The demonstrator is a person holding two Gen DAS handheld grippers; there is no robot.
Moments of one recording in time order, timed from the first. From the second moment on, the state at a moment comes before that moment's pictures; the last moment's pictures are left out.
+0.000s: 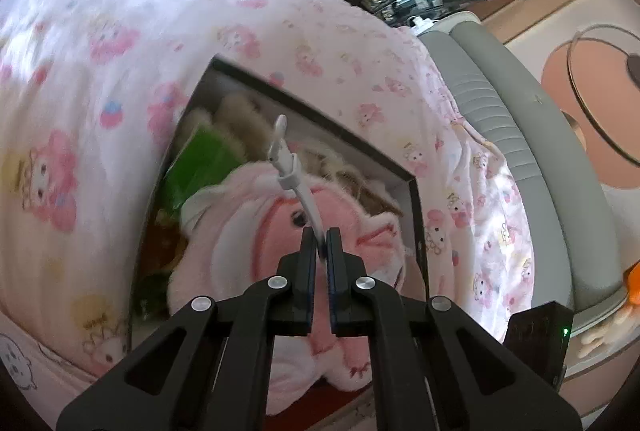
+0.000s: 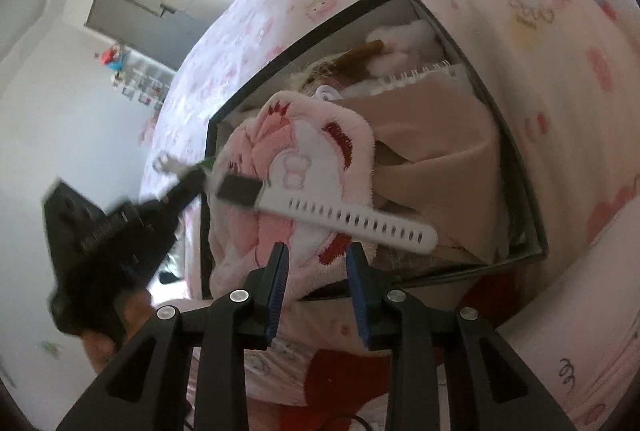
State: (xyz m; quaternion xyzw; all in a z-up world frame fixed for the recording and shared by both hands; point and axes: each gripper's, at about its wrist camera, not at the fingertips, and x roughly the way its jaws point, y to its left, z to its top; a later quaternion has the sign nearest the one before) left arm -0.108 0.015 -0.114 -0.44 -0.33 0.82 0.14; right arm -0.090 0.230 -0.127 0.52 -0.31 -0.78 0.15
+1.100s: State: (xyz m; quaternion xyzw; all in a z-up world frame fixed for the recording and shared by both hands) left arm -0.109 0.010 -0.108 -0.42 -0.34 0.82 0.18; right arm -0.103 0.238 -0.130 0.43 -0.37 -0.82 0.08
